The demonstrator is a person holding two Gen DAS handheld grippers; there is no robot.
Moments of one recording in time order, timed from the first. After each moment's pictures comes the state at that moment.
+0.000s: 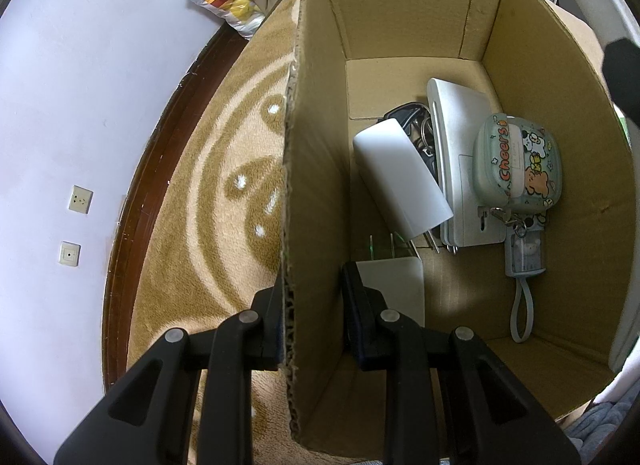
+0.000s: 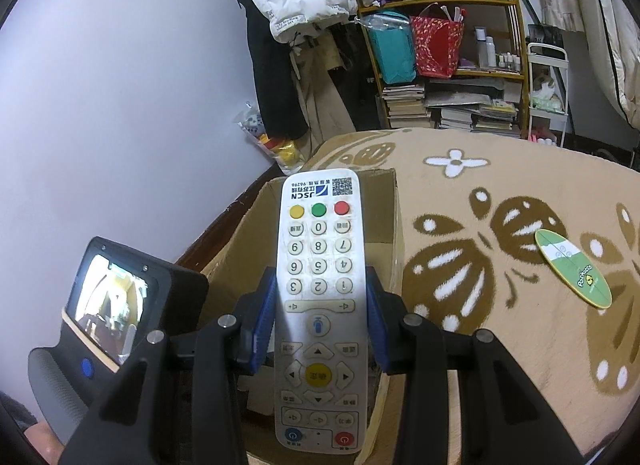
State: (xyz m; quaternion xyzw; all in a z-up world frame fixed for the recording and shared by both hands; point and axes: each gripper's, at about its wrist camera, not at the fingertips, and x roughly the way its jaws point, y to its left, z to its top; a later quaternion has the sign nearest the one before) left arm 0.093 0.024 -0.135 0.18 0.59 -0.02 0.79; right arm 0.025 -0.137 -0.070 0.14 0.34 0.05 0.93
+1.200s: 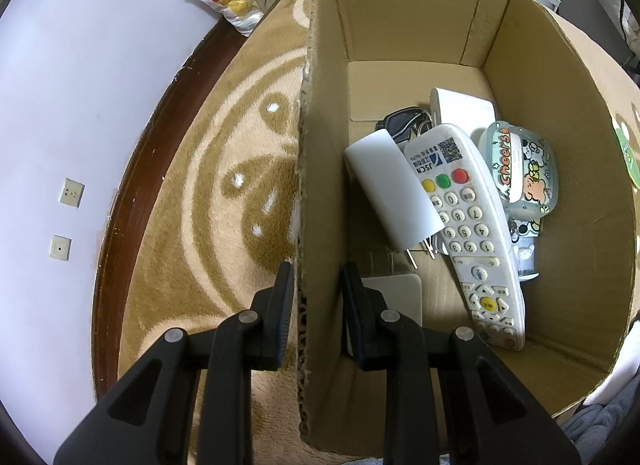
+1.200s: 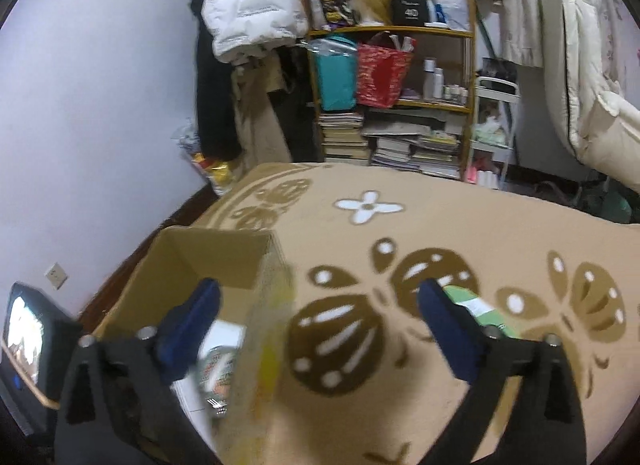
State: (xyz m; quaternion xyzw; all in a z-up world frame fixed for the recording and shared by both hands) left arm 0.103 0.038 -0.137 0.16 0.60 -0.03 0.78; right arm 0.051 -0.209 -0.041 0.08 0.33 -0.06 0.94
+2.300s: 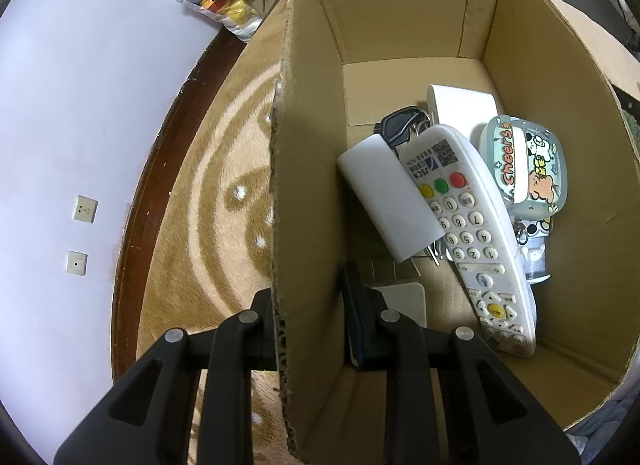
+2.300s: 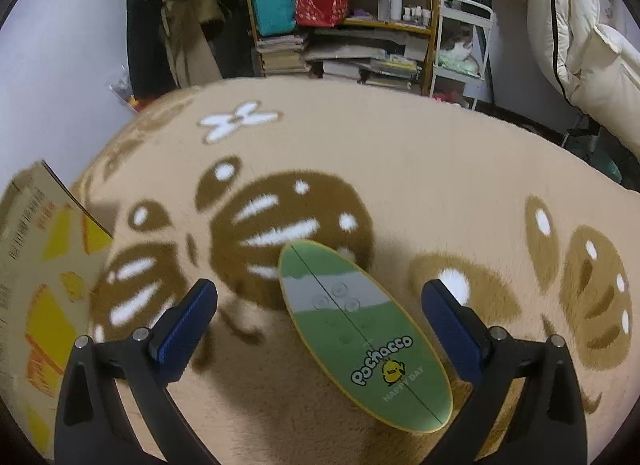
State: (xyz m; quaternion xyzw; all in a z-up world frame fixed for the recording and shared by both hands) left arm 0.102 0.010 -0.139 0.20 0.59 -0.02 0.78; right arm 0.087 -0.352 -0.161 0.08 0.45 -0.10 0.89
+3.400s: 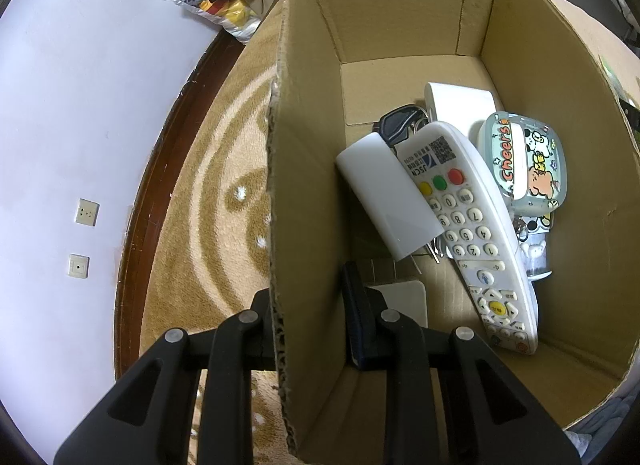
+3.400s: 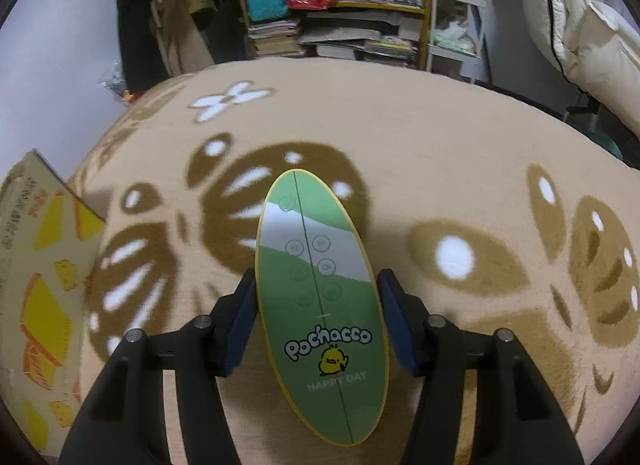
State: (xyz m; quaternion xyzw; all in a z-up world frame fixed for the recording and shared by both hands) left arm 0.100 0.009 -0.137 0.21 0.59 -0.02 0.78; right arm 0.078 -0.351 -0.164 0.10 0.46 -0.09 0.88
